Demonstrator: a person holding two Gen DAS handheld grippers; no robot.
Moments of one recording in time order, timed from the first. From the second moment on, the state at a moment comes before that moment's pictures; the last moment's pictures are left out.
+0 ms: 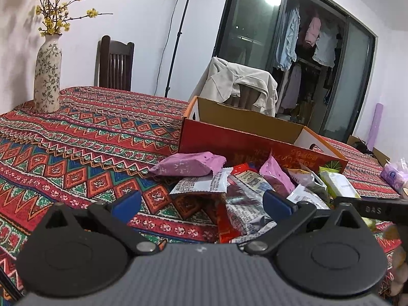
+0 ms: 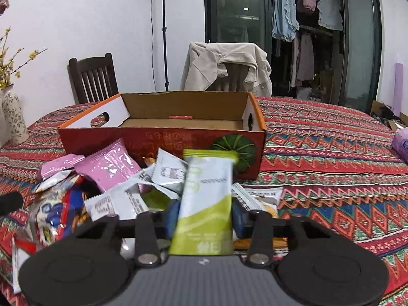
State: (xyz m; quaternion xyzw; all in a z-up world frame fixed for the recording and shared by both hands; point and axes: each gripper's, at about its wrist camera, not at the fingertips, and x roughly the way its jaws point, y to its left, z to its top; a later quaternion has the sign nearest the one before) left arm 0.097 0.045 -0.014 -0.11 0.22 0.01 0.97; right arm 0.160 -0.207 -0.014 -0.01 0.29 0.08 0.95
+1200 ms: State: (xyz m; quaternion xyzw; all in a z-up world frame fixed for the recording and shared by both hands) left arm 0.146 -0.004 -0.005 -0.10 0.32 0.04 0.94; right arm 0.128 -0.243 -0.015 0.06 0.22 0.14 0.96
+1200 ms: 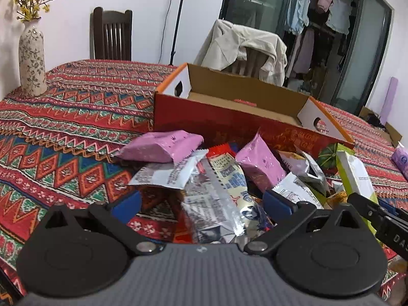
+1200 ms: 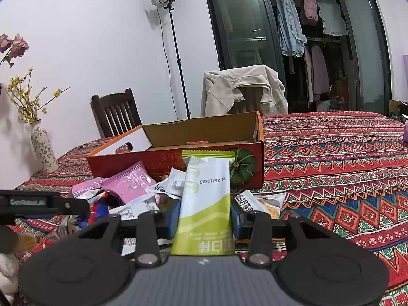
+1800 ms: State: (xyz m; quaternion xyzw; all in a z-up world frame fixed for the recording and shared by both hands) left arm 0.156 -0.013 -0.020 -0.11 0.34 0.02 0.93; right arm 0.129 -0.243 -0.016 0.07 0.22 0.14 0.96
